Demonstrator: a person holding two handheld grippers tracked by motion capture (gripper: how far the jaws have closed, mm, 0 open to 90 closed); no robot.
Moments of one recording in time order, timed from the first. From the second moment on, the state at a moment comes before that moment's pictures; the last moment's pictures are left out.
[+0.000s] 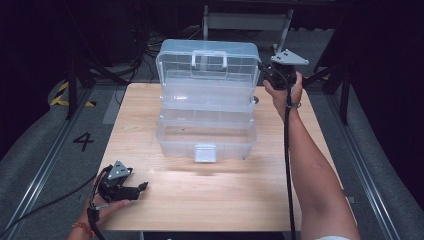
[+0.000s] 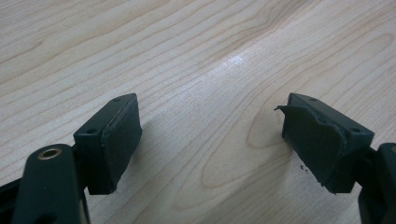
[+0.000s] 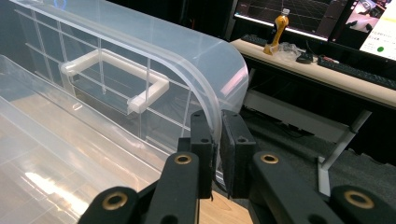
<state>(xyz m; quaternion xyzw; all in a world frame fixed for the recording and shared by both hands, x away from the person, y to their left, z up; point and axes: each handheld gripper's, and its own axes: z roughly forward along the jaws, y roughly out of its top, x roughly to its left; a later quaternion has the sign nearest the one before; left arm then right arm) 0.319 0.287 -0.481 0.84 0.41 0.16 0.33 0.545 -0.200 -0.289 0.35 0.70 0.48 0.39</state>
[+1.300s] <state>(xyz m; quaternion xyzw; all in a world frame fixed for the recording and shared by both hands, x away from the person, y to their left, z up) 0.321 0.286 -0.482 0.84 0.40 0.15 0.34 0.579 -0.203 -0.284 0.37 0.71 0.48 0.35</state>
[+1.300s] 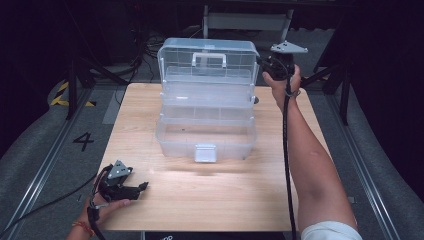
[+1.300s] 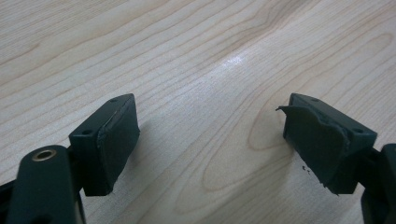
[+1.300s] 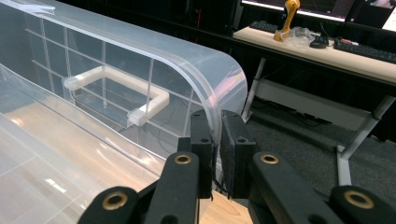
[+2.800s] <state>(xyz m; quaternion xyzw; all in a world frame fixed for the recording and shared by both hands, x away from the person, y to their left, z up) 0.322 0.287 -0.481 0.84 0.40 0.15 0.34 0.619 -0.199 -0.289 0.40 0.72 0.47 0.33</state>
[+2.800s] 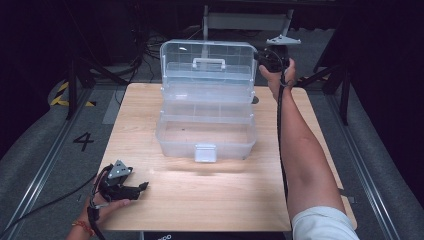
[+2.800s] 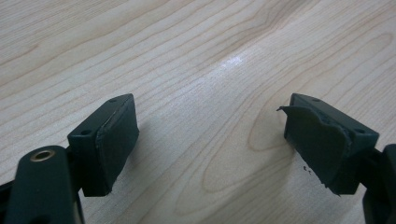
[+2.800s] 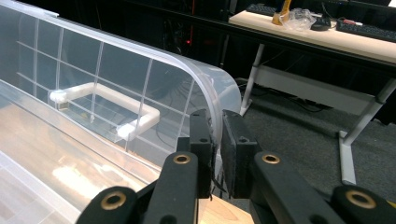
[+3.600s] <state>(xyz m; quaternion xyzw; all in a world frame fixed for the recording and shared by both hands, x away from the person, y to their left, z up) 0.322 0.287 -0.481 0.84 0.40 0.15 0.34 0.637 -0.194 -0.295 0.41 0.72 0.45 0.33</state>
